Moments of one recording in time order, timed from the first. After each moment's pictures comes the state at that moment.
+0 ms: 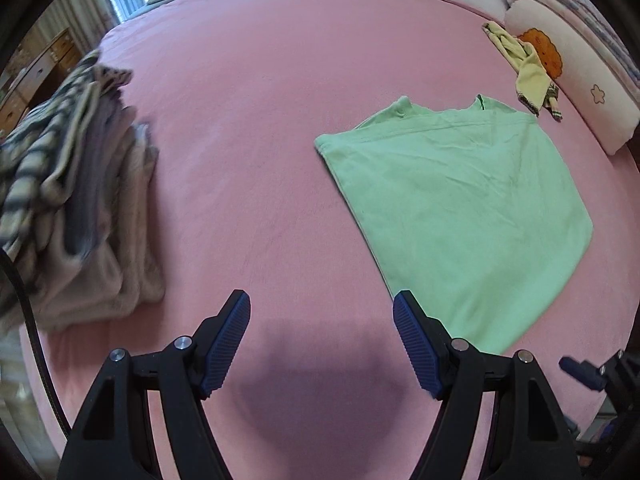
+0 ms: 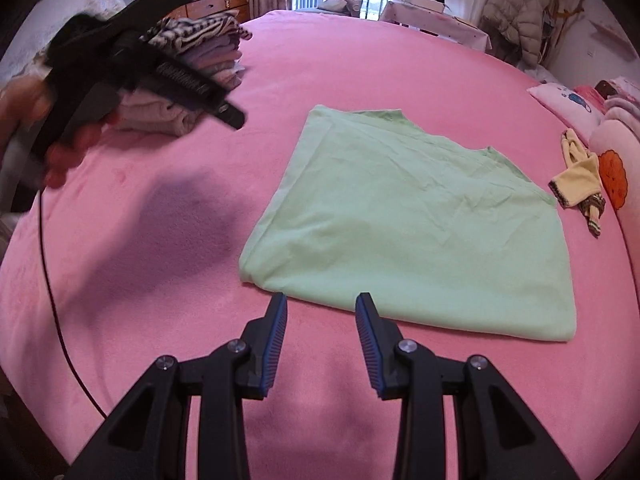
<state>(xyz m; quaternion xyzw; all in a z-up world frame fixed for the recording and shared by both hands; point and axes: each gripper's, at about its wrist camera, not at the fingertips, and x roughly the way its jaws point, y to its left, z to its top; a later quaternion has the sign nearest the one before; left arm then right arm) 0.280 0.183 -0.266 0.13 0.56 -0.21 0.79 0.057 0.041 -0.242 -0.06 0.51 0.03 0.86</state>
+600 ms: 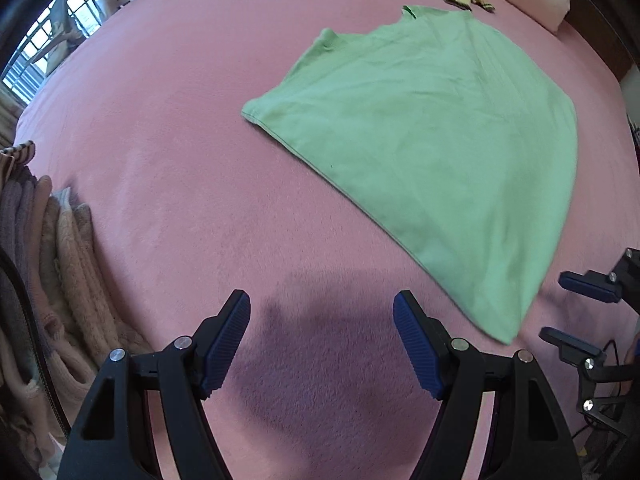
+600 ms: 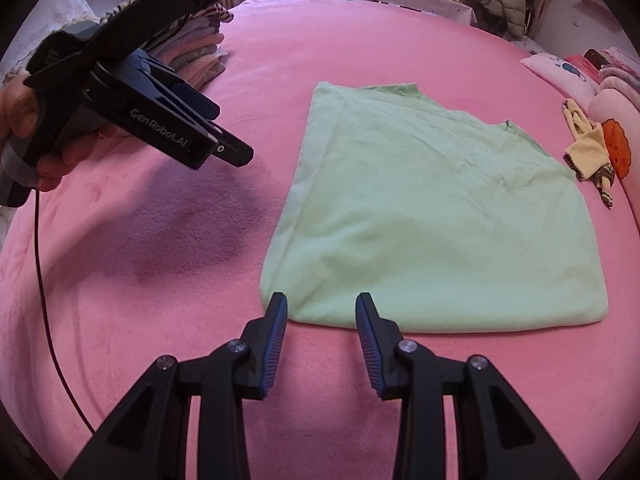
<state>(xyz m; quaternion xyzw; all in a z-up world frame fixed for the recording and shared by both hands) 0.287 0.164 -0.315 0.27 0.55 -0.33 0.71 0.093 0.071 -0.280 -0.02 0.53 -0.01 0.85</state>
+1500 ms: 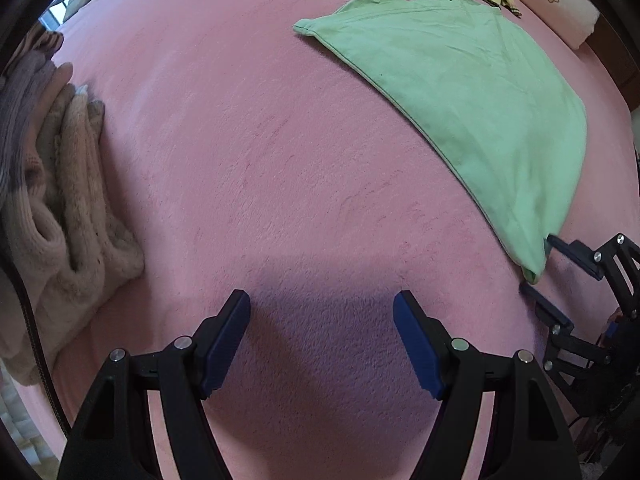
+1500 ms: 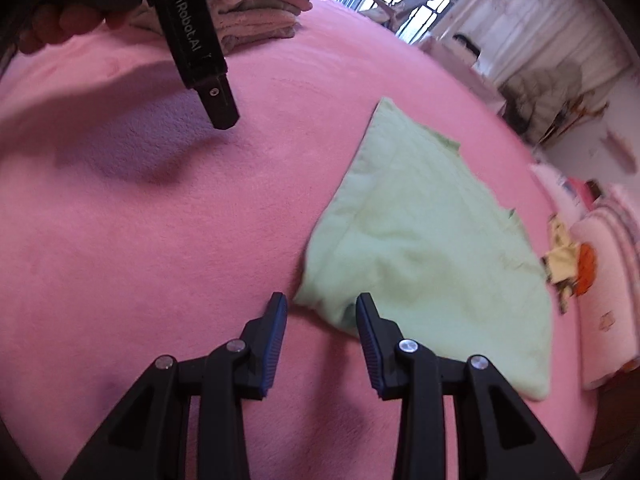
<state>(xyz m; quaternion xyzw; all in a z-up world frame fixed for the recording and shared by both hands) 0.274 0.239 -0.343 0.22 0.60 -0.30 0.71 0.081 0.136 -0.327 -0.27 0.47 -0.03 0.84</state>
